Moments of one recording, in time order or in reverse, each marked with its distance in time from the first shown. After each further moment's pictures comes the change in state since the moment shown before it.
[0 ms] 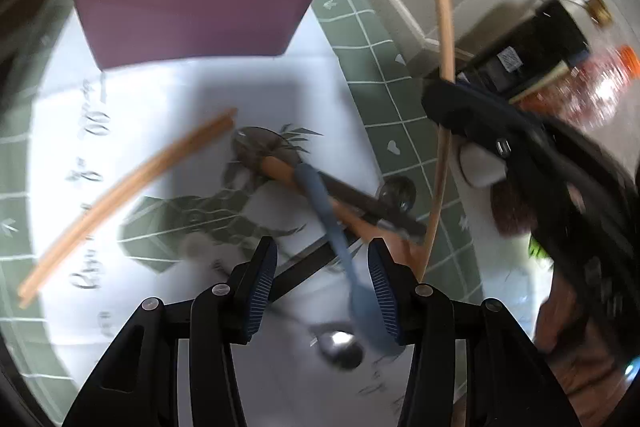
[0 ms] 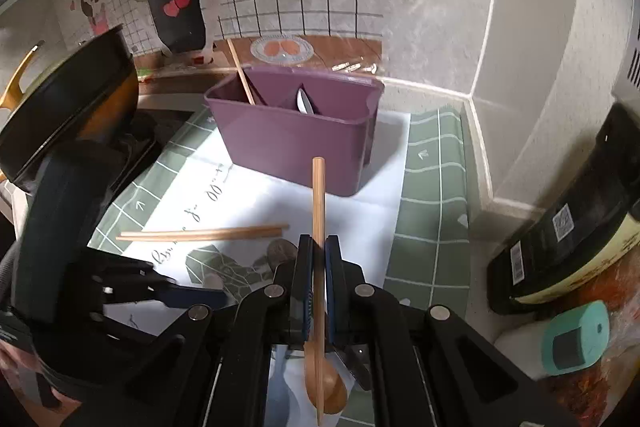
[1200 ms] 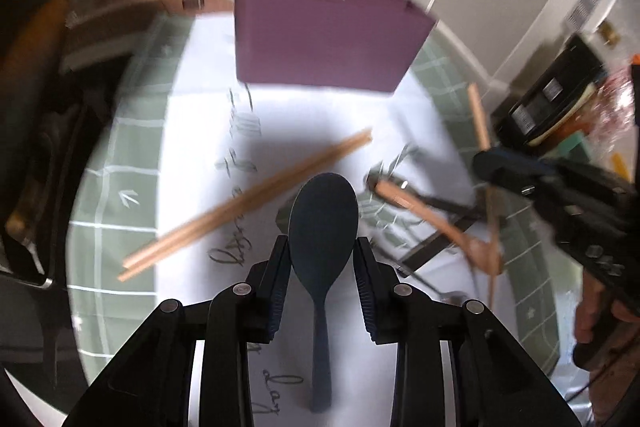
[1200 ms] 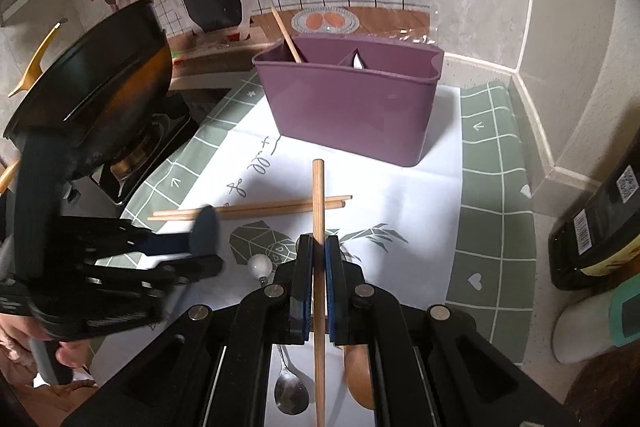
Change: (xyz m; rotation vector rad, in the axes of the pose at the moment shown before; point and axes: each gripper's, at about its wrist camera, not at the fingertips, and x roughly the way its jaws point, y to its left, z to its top) left arm -0.067 0.046 -0.048 0.017 -0.270 0.216; right arm 0.011 0.039 -0.018 -0.006 0.021 0.098
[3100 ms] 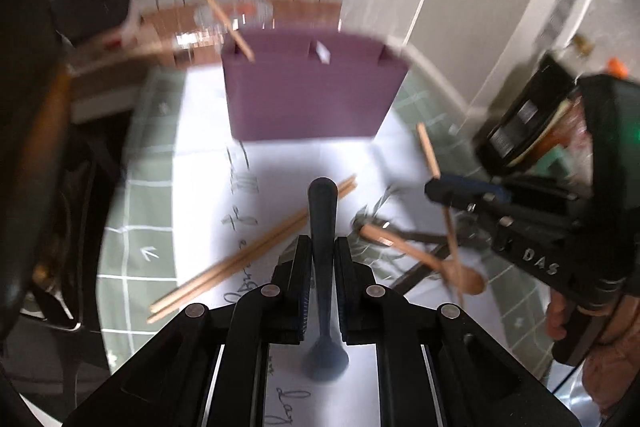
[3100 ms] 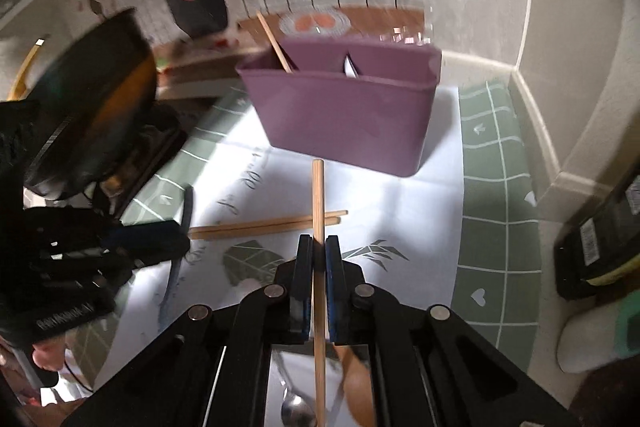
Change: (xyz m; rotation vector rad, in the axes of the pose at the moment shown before) left arm -0.034 0.006 0.019 0.064 -0.105 -0.041; right arm 0.006 -0.003 0.012 0.035 -0.008 0.016
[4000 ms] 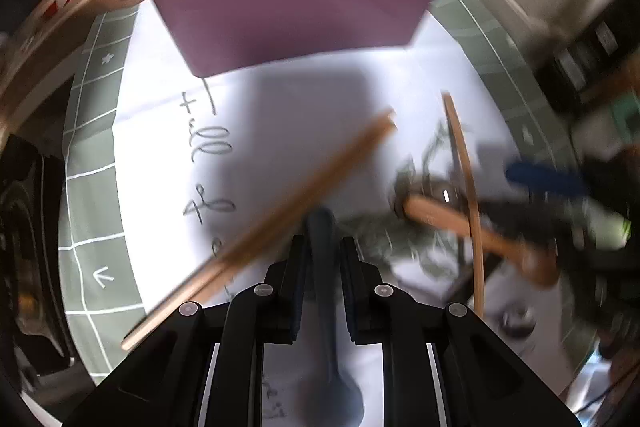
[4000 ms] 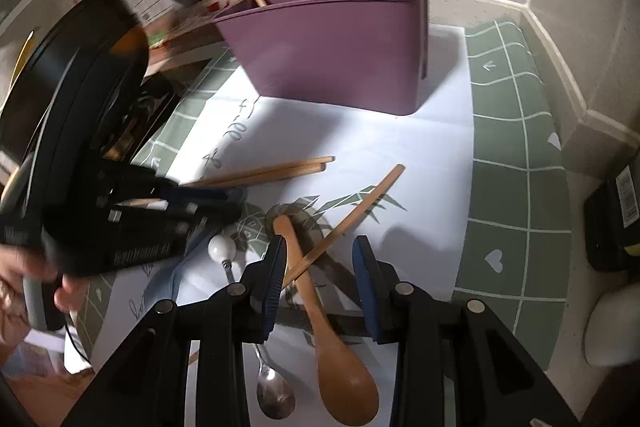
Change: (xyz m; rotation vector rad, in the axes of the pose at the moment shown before) left arm 0.126 -0.024 0.001 0.113 0.382 0.100; right arm 0.044 -0.036 -0.024 0.073 0.158 0.074
